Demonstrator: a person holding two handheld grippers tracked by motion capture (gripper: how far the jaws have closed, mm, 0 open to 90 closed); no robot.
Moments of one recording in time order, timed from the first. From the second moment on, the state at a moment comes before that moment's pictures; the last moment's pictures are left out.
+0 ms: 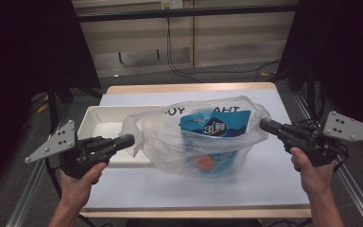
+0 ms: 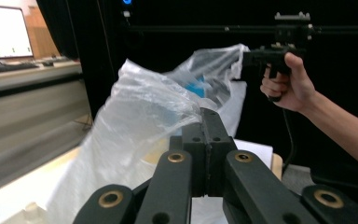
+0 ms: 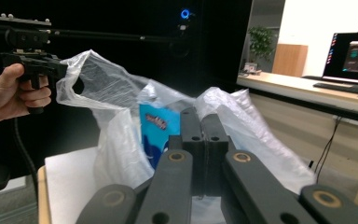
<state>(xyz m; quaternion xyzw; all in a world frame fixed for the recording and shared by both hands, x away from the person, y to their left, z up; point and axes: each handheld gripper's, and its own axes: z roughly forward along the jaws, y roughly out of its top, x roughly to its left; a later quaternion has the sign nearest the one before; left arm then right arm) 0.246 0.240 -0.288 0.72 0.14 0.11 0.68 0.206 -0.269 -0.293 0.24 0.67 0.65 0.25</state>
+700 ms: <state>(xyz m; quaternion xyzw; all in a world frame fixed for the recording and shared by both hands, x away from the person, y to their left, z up) 0.293 0.258 -0.234 0.70 0.15 0.17 0.68 0.220 -0.304 -0.247 0.27 0.64 0.65 0.31</state>
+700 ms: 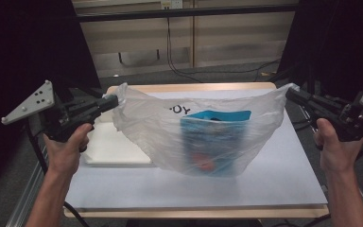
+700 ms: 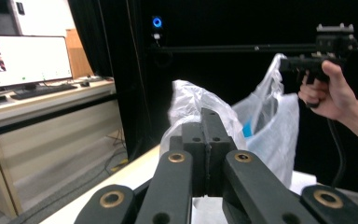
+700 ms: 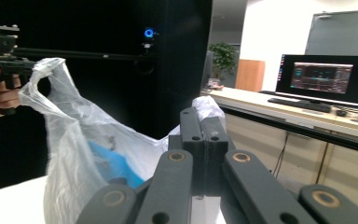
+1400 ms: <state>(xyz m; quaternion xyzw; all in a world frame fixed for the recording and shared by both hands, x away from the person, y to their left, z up) 0.319 0.251 -0.258 0.72 0.19 0.15 0.65 0.229 -0.319 -0.264 0.34 0.64 0.62 0.31</state>
